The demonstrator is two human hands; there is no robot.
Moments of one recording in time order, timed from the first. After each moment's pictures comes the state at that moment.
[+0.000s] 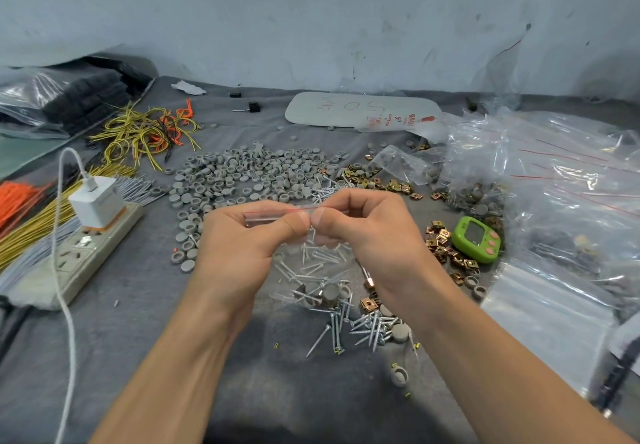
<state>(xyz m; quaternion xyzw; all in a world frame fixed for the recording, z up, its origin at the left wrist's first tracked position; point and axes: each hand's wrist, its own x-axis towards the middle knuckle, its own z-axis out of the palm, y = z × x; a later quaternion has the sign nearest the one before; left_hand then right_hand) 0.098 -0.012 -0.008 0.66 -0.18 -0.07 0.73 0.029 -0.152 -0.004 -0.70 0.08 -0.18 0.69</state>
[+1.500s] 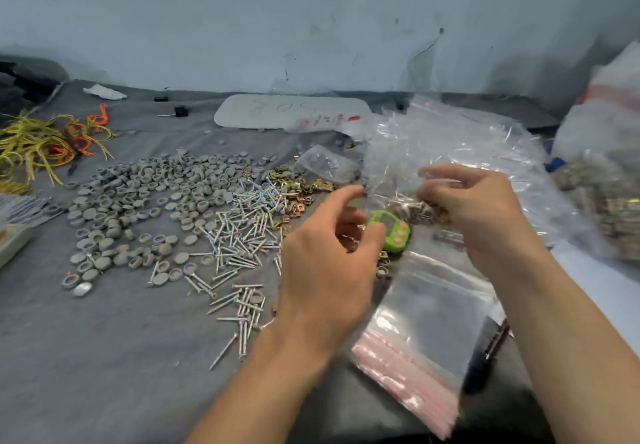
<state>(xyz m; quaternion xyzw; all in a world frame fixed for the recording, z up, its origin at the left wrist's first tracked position) 0.001 -0.137 -0.020 0.76 -0.35 0.05 0.55 -0.065 -0.321 0.001 -0.67 0.36 -0.34 0.55</state>
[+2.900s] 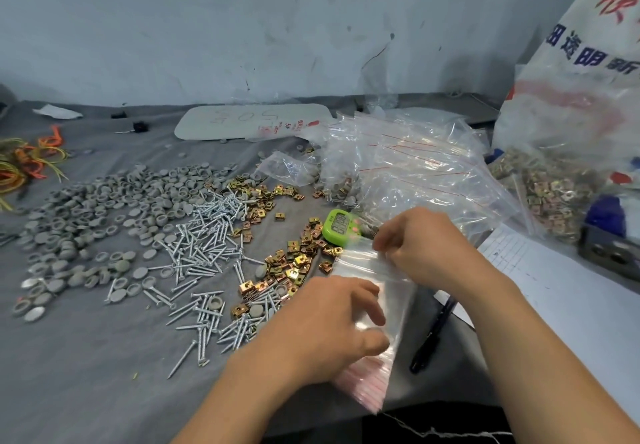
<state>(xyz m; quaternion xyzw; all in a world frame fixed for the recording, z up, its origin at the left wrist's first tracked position) -0.024 -0.144 -0.039 0.77 -0.56 -0.19 0.24 -0.111 -0.314 -0.011 -0.90 0.35 -0.10 0.24</state>
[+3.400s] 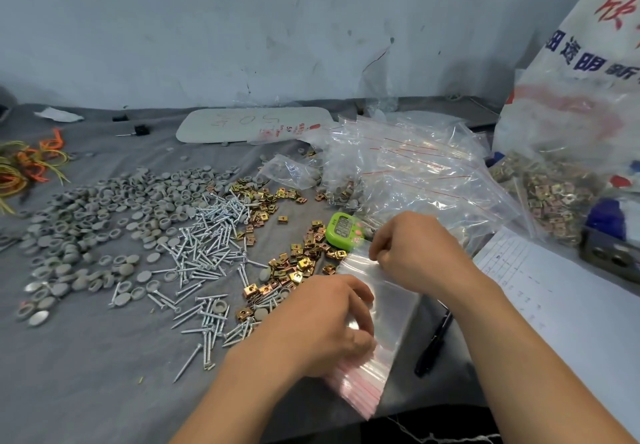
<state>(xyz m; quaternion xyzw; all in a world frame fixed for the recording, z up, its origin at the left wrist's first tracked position) -0.014 -0.143 -0.033 0.76 -0.57 -0.23 0.22 -0.098 -0.301 -0.013 -0.90 0.38 -0.08 0.19</state>
